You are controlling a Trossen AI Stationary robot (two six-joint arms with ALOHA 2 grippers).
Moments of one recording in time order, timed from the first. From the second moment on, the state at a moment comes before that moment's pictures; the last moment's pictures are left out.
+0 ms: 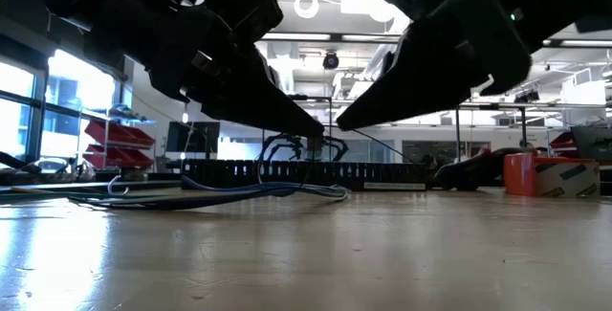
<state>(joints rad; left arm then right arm) -0.31 1.82 0.75 0.57 -0.22 -0.03 0.47 1.82 0.84 0.34 0.52 0.16</state>
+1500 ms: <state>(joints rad) -0.30 1.82 0.75 0.50 -0.22 -0.03 0.66 1.71 0.86 -0.09 0.61 0.59</state>
